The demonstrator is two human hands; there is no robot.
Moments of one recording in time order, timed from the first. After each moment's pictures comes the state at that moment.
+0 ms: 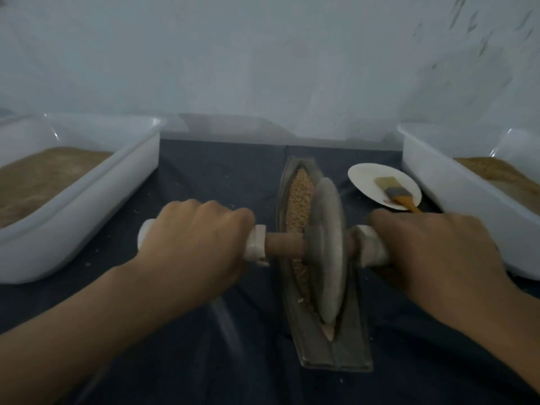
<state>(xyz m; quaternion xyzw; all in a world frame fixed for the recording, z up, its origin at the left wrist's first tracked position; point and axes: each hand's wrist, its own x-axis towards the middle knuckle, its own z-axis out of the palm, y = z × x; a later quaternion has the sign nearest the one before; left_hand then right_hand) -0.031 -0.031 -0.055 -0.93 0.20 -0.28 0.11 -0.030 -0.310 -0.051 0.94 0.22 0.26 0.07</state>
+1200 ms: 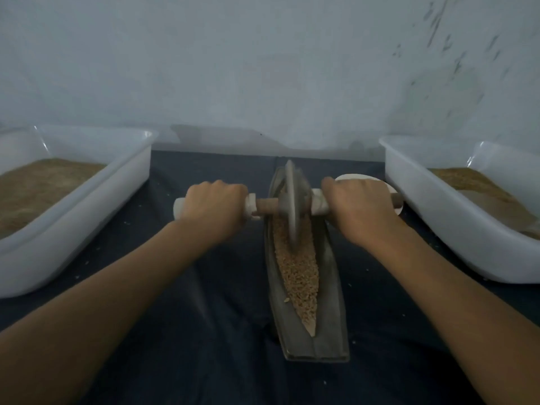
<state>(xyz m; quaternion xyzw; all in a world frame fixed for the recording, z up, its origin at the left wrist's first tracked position) 0.066 -0.047 -0.066 -0.97 0.08 -0.20 0.04 0.064 -0.280 -0.049 0.94 0.16 0.27 0.14</state>
